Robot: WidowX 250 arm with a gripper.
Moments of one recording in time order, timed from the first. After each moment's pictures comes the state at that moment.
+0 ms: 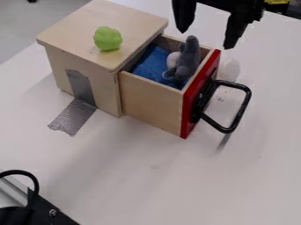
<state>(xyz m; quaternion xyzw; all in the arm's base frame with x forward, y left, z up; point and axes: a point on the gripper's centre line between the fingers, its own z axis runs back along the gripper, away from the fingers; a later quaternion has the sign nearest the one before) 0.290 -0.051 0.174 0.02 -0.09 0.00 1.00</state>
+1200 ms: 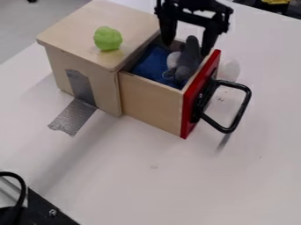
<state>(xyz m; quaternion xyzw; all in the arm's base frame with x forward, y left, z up) 0.344 0.001 0.100 0.01 -0.02 0.06 1.00</state>
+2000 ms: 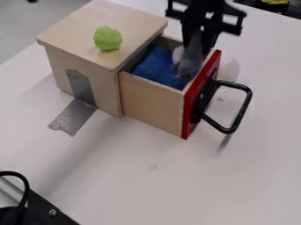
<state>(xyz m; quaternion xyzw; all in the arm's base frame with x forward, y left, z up) 0.333 -0.021 0.133 0.01 -0.04 0.04 1.00</state>
